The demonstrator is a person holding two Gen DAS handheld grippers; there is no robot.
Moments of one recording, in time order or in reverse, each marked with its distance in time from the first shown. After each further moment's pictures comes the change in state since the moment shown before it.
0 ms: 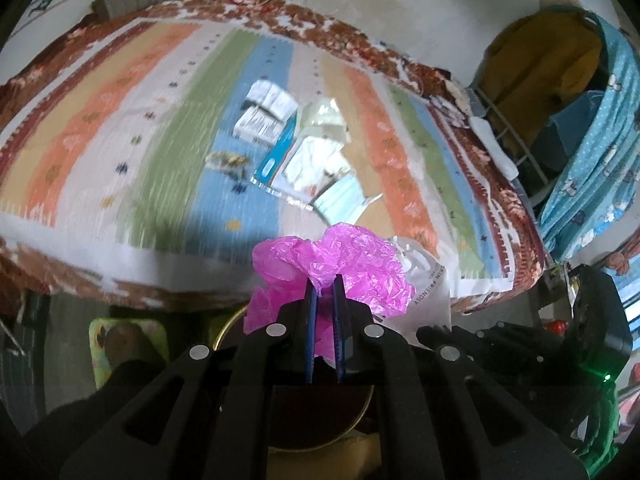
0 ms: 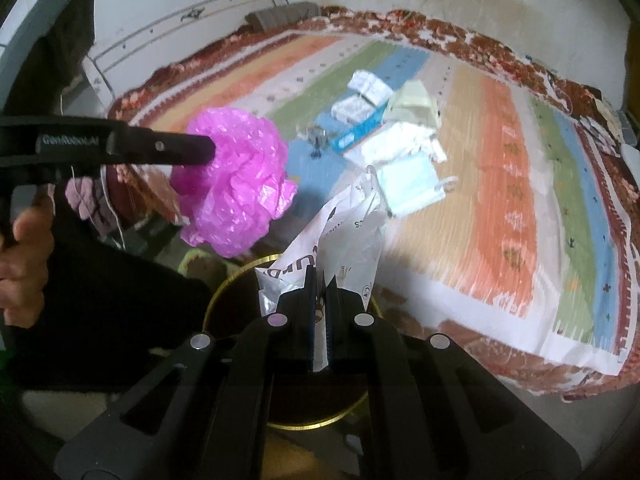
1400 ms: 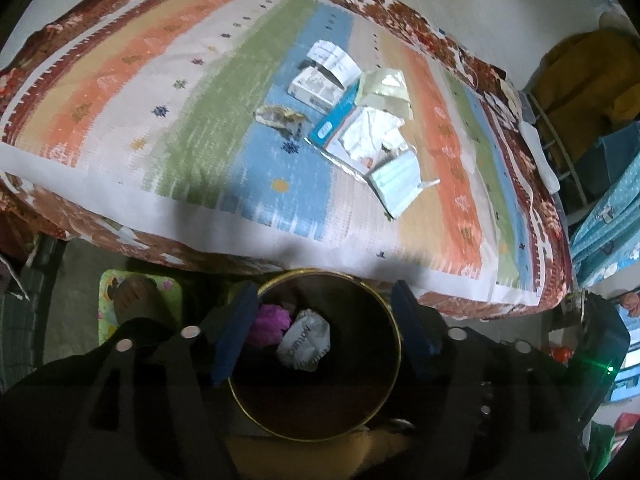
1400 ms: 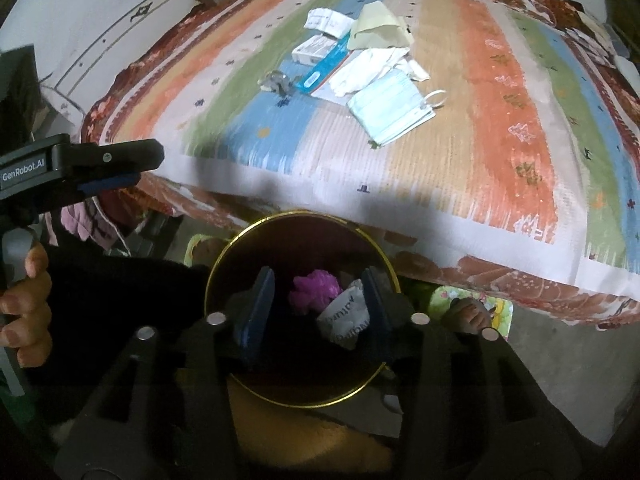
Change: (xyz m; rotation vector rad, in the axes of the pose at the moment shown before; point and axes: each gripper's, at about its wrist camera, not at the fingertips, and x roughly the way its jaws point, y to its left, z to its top) left arm 0.025 0.029 -0.004 -0.152 0.073 0.111; right arm 0.037 -0.034 -0.014 0.225 0.146 0.039
